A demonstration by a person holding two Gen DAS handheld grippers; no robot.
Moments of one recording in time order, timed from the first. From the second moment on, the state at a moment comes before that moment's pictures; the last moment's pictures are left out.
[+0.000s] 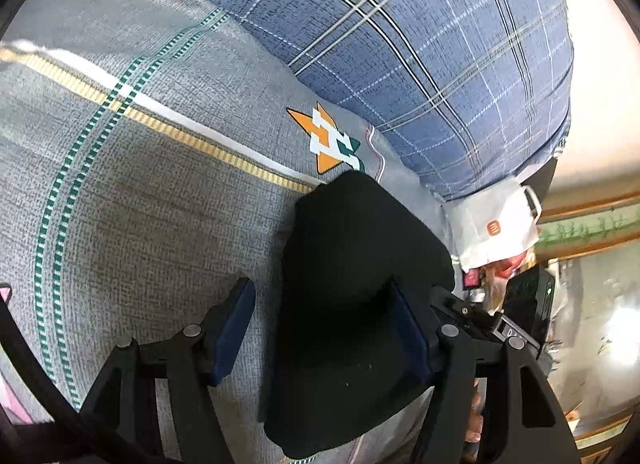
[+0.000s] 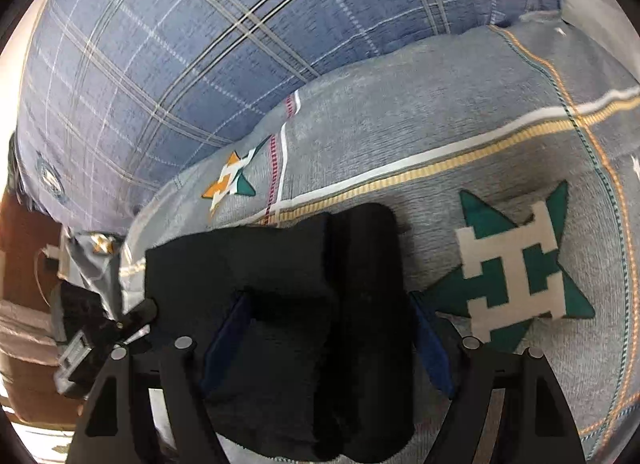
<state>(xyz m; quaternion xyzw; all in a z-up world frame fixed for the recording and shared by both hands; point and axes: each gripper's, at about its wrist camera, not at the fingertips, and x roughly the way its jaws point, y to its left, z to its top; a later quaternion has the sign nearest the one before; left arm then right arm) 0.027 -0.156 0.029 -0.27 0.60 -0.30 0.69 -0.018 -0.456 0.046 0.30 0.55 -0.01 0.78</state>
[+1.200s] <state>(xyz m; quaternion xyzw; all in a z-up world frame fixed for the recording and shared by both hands) 0.014 -0.157 0.080 -0.24 0.57 -0.31 0.72 -0.023 -0.450 0.058 0.34 0.50 0.02 0.80</state>
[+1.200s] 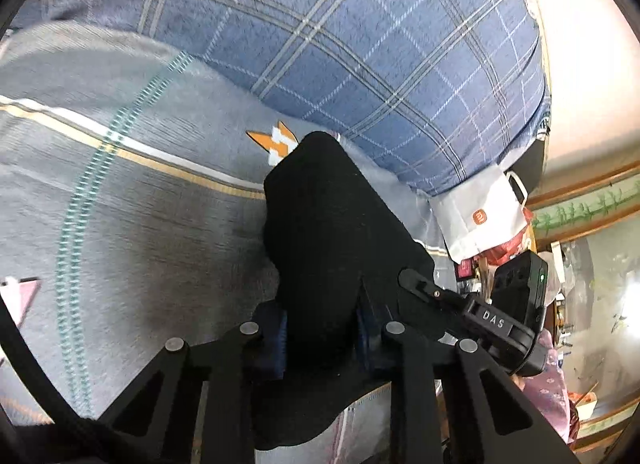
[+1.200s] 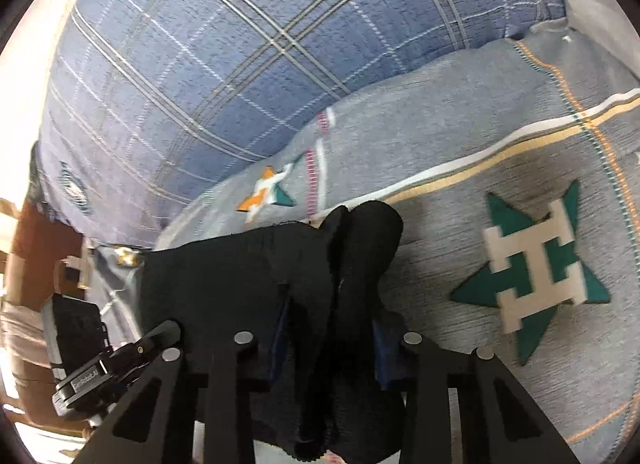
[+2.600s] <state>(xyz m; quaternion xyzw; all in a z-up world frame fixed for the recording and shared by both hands) -0.167 -0.046 0.049 -0.22 0.53 -0.21 0.79 -0.193 -0.341 0.044 0.38 0.44 0.08 0.81</state>
